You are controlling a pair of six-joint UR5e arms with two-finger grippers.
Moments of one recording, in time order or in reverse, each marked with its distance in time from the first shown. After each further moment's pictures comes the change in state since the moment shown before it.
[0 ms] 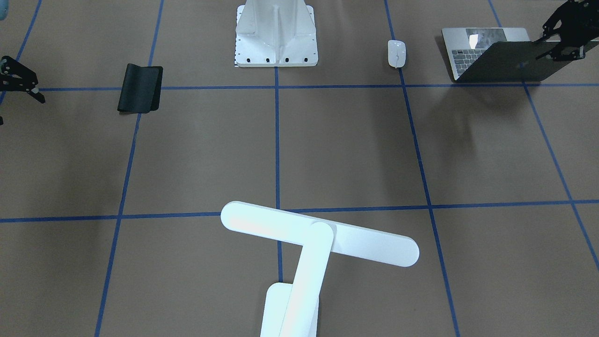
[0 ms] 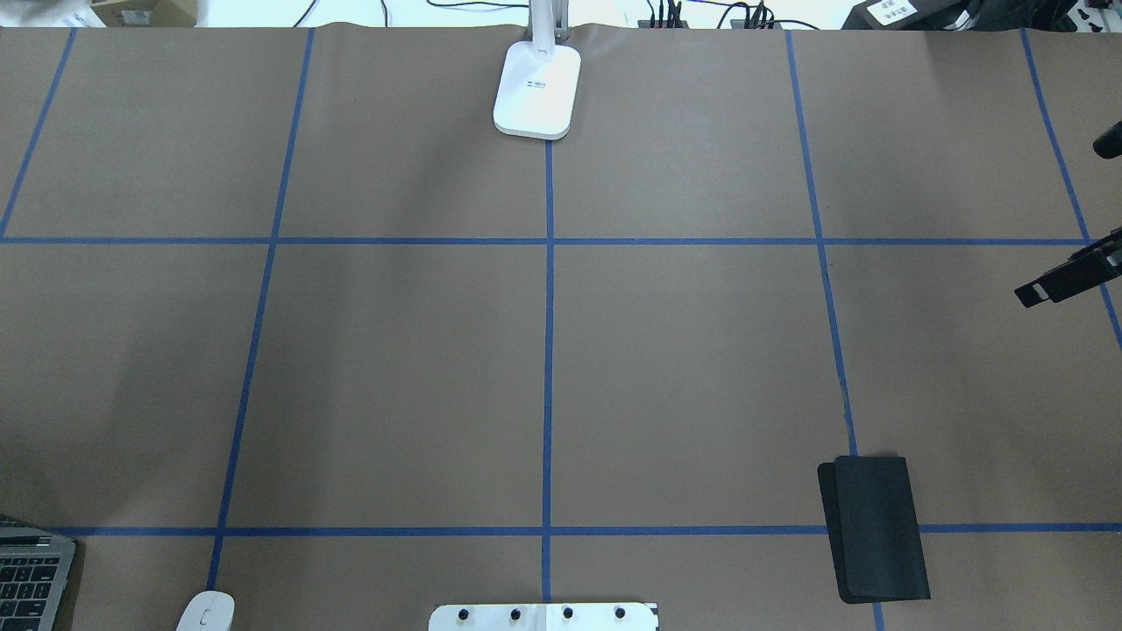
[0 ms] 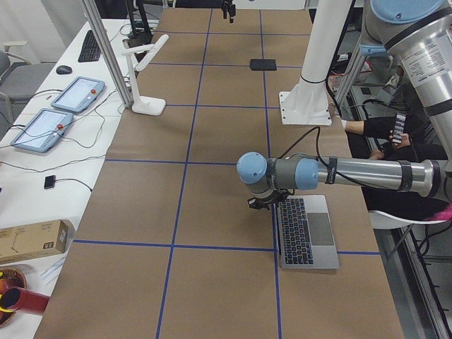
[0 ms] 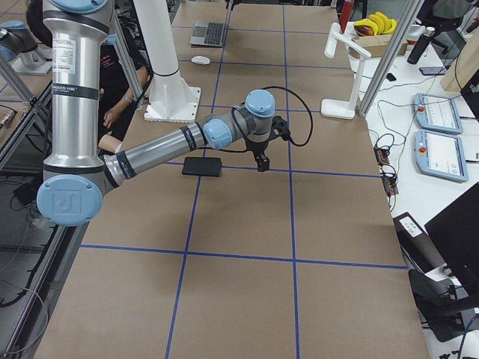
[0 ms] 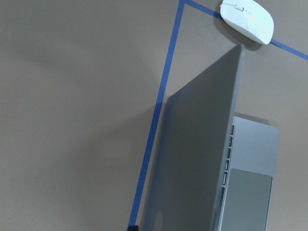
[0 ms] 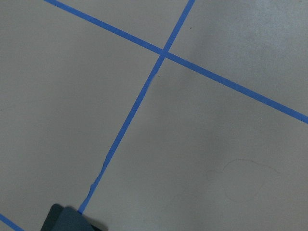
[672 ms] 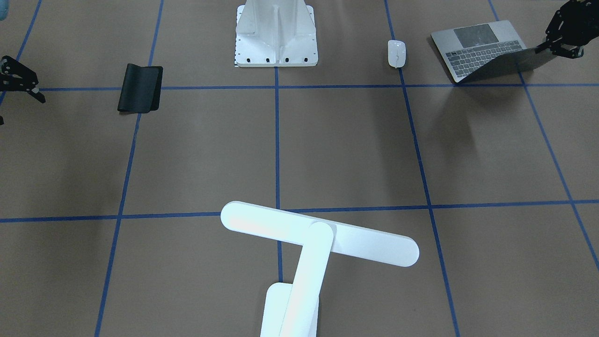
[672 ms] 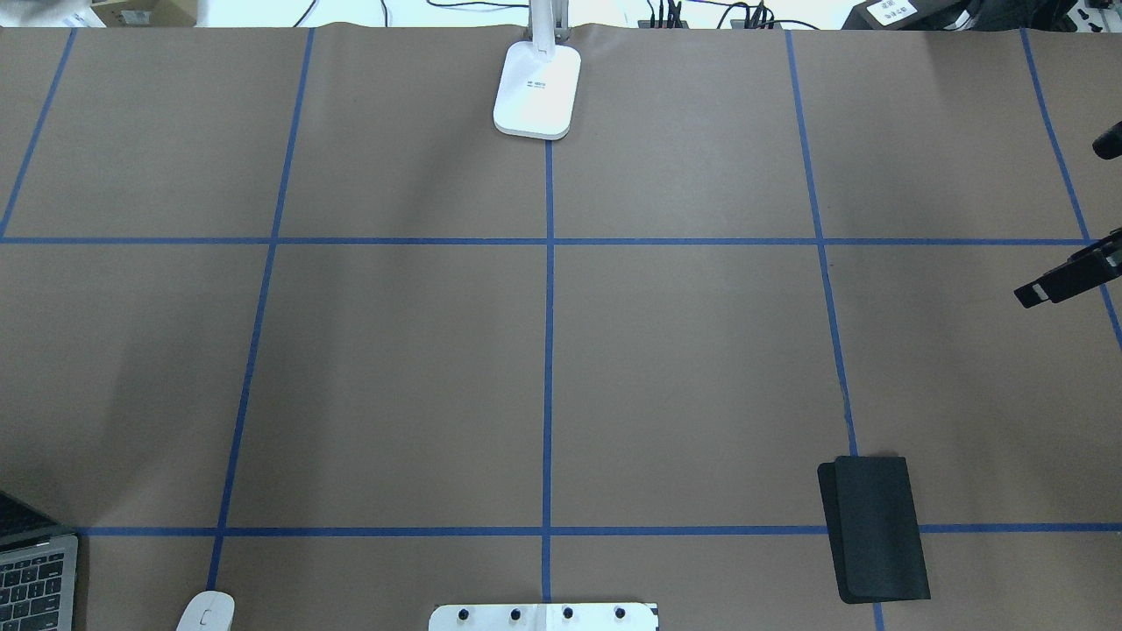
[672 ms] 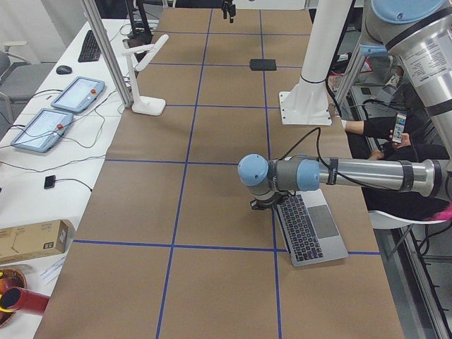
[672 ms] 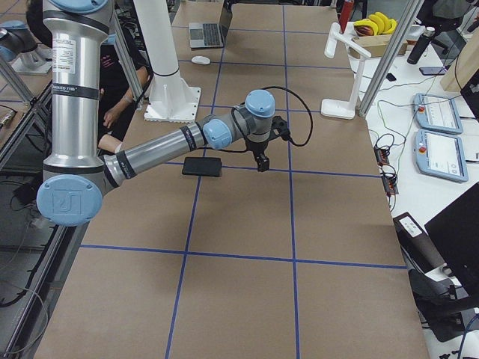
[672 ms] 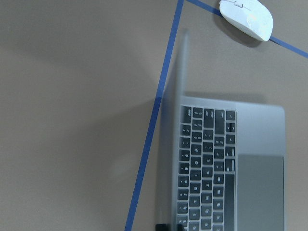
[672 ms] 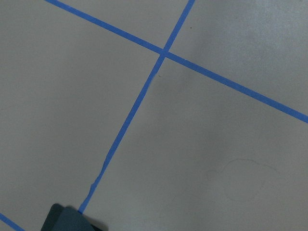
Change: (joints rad) left arm -0.009 0.008 0.003 0.007 -0.003 0.001; right arm -0.001 0.000 0.000 0.001 0.002 0.000
